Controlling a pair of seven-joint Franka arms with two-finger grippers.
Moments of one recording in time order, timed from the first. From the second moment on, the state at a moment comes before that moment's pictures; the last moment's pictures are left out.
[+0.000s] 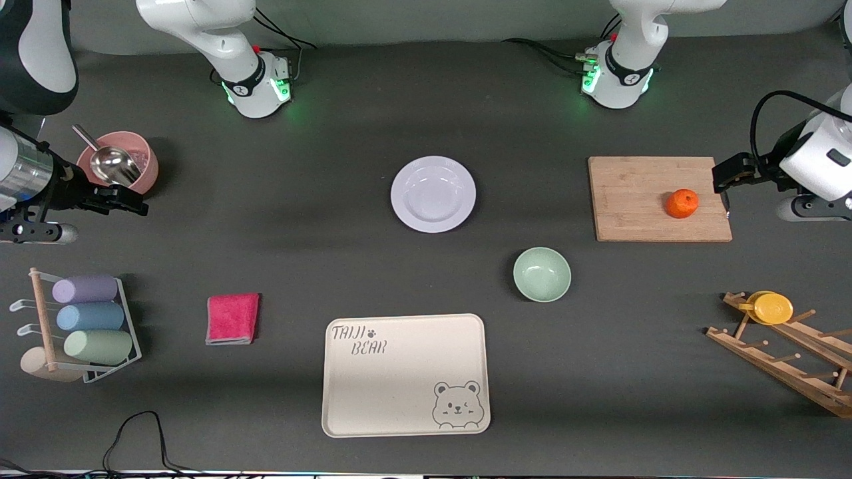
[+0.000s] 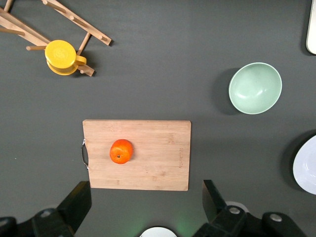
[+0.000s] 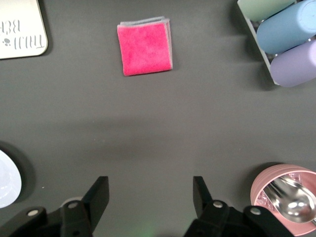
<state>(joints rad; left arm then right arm) -0.06 0.05 -0.01 -1.54 0.04 1.47 -0.07 0.07 0.02 -0.11 -1.76 0.02 1.63 0.03</state>
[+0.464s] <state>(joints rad) -0.05 0.04 0.01 -1.53 0.04 1.42 -0.04 0.10 0.06 -0.16 -1.76 0.09 1.59 0.02</state>
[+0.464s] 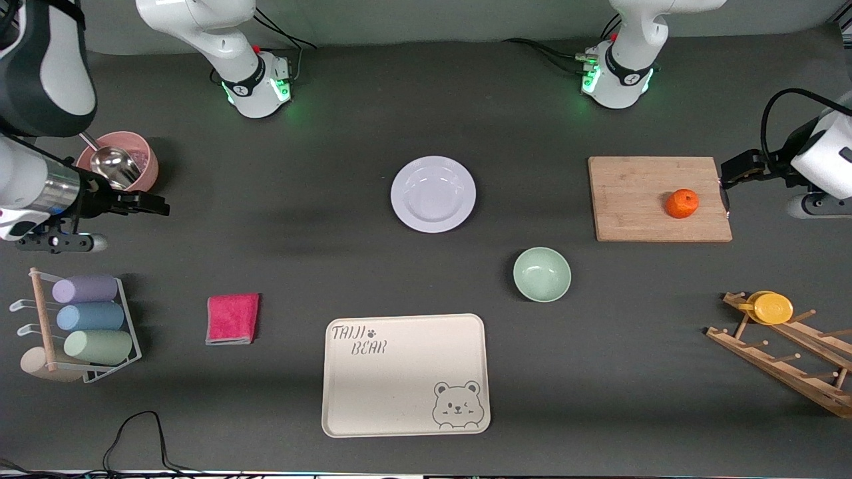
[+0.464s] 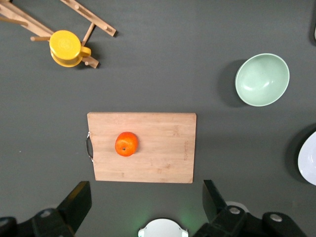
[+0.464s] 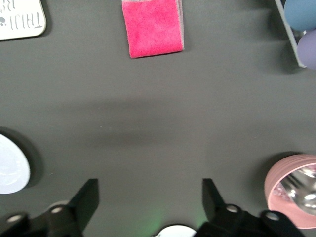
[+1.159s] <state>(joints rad) 0.10 -0.22 0.06 -1.85 0.08 1.49 0.18 0.12 0.08 -0.16 -1.79 0.36 1.61 0.02</state>
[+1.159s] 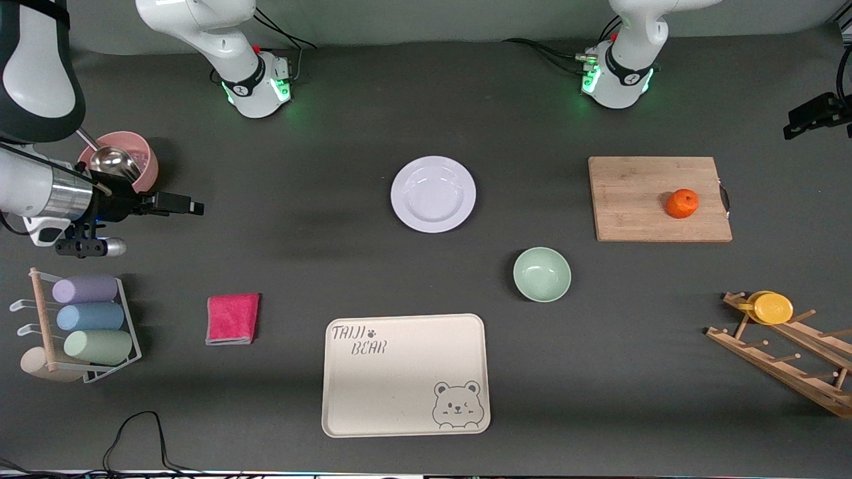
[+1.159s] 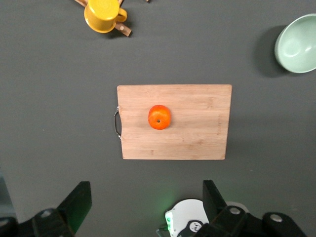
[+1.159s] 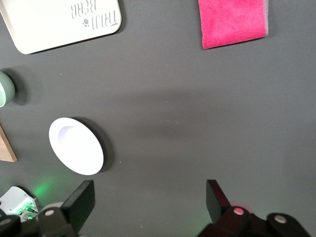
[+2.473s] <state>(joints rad) 0.16 -0.08 0.05 -2.58 0.10 2.31 0.20 0.09 0.07 -0.02 -1.97 0.50 1.84 0.02</state>
